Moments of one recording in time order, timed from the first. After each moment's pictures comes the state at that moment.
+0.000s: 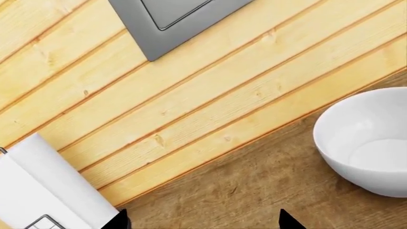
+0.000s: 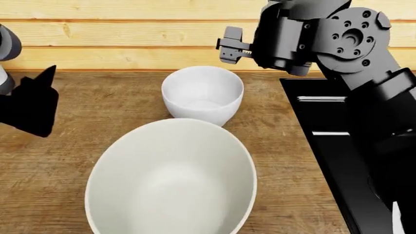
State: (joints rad) left arm -1.81 -1.14 0.71 0.50 -2.26 -1.33 -1.21; right arm 1.65 0.25 -0.90 0.59 1.87 0.79 1.24
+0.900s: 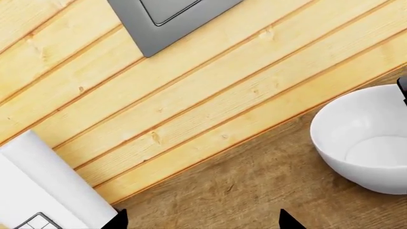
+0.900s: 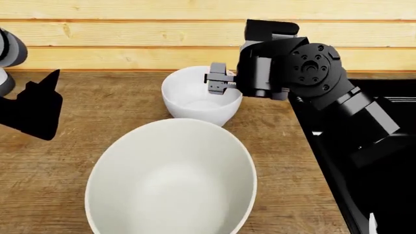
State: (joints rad) left arm -1.78 -1.15 0.71 0.52 -2.24 -1.30 -1.19; right arm 1.56 0.19 -0.98 0.68 1.82 0.81 1.11
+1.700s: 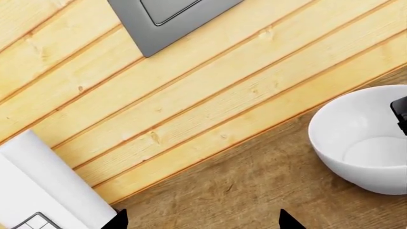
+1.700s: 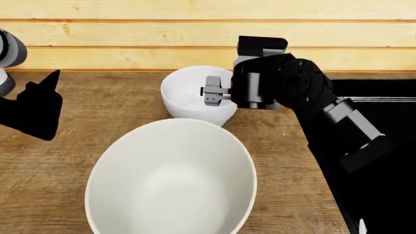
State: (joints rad) left arm -1.79 -1.16 0.72 0.53 -2.23 -1.29 -1.18; right arm 1.52 0.16 -1.03 0.73 1.77 0.79 1.01
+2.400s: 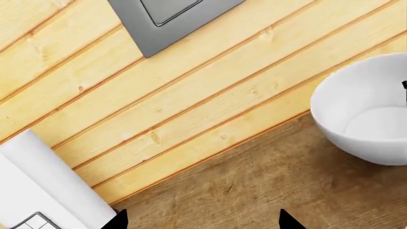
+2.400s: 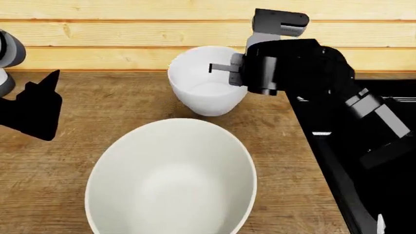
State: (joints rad) left arm -1.79 -1.17 0.72 0.54 -2.22 -1.28 -1.17; right arm 1.56 0.23 -1.00 0.61 1.75 0.72 1.06
